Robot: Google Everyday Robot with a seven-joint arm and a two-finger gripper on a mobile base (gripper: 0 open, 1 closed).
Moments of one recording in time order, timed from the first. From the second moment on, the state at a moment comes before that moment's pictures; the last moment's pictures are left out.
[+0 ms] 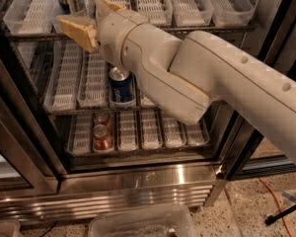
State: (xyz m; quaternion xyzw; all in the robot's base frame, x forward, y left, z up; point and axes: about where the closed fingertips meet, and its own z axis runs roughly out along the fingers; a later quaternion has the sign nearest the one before) arm 0.561 0.112 1.060 -0.30 0.60 0.24 0.70
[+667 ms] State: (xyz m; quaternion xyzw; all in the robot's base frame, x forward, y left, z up) arm 0.575 0.112 1.071 -0.29 0.60 0.23 0.71
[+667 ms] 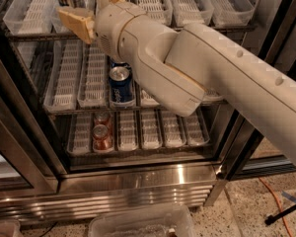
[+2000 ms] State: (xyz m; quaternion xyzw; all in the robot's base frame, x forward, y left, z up) arm 0.594 0.144 1.062 -0.29 0.60 0.25 0.70
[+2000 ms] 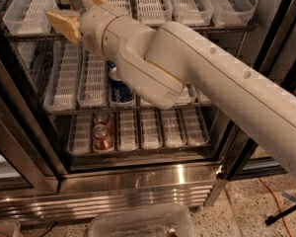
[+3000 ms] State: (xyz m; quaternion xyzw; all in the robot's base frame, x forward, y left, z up) arm 0.608 0.157 1.062 -0.29 0.61 0.25 0.69
